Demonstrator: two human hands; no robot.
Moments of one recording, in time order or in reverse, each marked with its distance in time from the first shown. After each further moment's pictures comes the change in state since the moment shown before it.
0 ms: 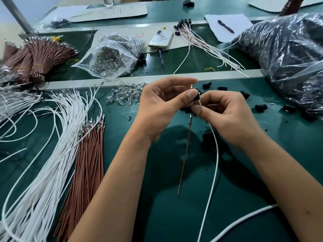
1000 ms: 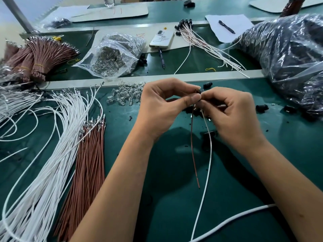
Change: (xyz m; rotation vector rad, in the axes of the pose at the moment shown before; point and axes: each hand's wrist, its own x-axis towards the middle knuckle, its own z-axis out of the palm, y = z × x) left_hand -0.001 0.005 0.003 0.125 0.008 0.108; right_hand 0.001 0.001 -0.002 -0.378 0.173 -0.204
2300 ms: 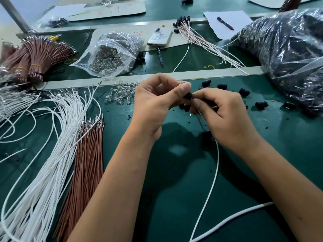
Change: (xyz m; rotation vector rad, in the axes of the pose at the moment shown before) left_hand 0.000 0.004 0.001 -0.250 0.152 -0.222; right_hand -0.002 -0.020 0.004 -0.026 -0.094 -0.024
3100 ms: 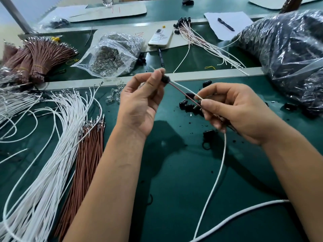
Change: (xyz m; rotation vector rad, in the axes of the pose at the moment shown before) left_hand 0.011 0.009 -0.021 -0.420 0.176 -0.113; right_hand 0.007 0.011 -0.028 0.590 -0.240 0.409
